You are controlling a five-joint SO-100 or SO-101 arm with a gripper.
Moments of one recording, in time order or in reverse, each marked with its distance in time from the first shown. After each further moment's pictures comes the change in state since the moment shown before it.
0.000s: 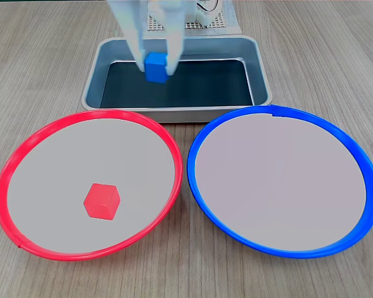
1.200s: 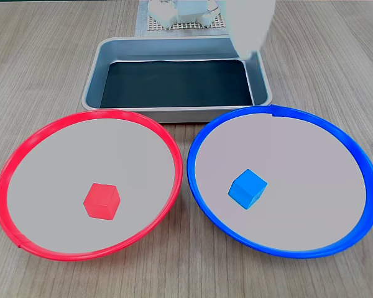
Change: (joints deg) arm -12.7 20.1 17.0 -30.4 63.5
